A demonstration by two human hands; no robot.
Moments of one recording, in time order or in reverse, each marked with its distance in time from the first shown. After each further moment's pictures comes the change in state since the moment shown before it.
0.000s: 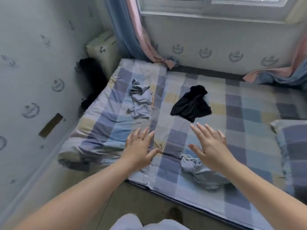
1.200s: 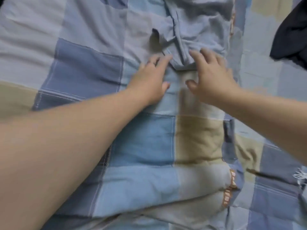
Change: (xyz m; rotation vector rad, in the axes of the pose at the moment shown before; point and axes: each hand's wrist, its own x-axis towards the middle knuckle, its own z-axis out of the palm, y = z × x) left_hand 0.492 -0.451 0.306 -0.228 -0.124 0.010; right_hand 0.607 -0.146 0.468 0.028 -0.154 0.155
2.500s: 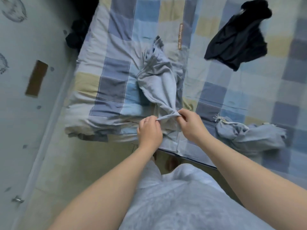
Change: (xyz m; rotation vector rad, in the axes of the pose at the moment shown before) left_hand -0.390 0.272 -0.072 -0.304 0.100 -0.442; right_hand -0.399 0.007 -0.194 0.663 -0.165 0.089
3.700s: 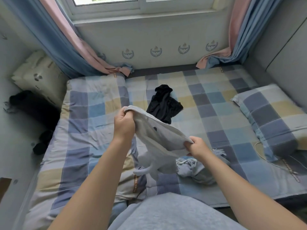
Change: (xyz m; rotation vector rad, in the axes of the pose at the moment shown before) left_hand -0.077 0.309 -0.087 -0.853 -0.029 0.395; right_hand -0.140 0.111 -0.226 0.463 0.417 0.205
